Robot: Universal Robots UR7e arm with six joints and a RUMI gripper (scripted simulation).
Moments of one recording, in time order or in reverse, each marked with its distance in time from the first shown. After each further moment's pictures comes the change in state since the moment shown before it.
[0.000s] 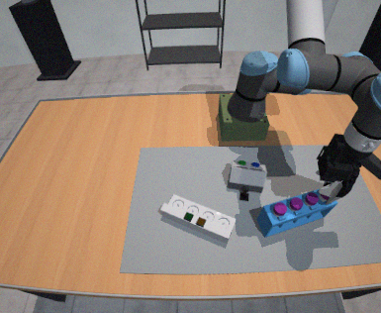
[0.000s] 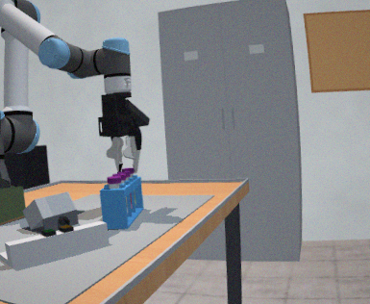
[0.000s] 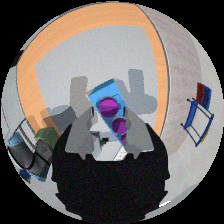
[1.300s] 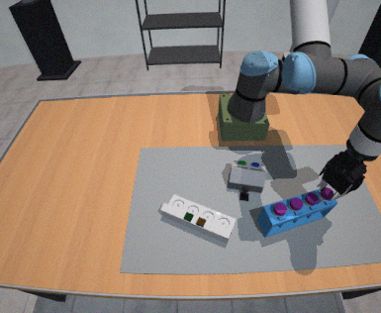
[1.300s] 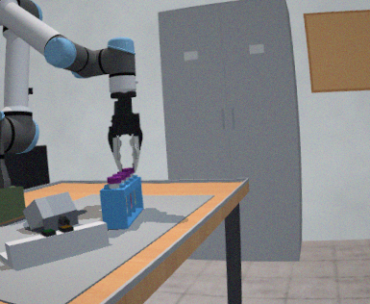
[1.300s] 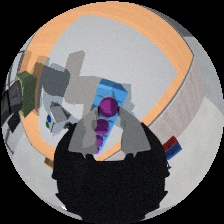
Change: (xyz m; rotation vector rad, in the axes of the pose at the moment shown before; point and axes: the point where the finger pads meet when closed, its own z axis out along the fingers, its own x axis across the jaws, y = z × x) arm 0.000 0.000 0.000 -0.024 0.000 -0.794
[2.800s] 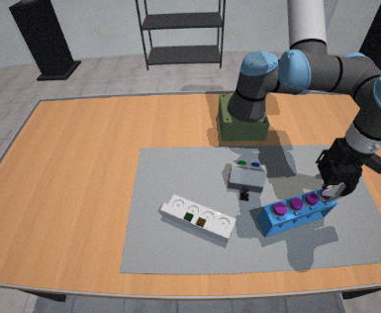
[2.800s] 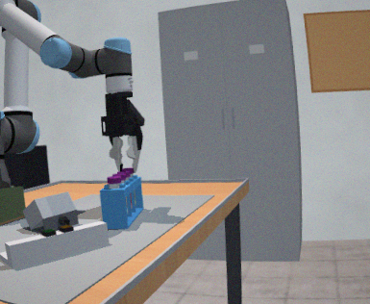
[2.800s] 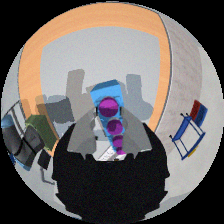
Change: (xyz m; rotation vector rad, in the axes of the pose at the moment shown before) arm 0.000 0.000 0.000 0.016 0.001 0.568
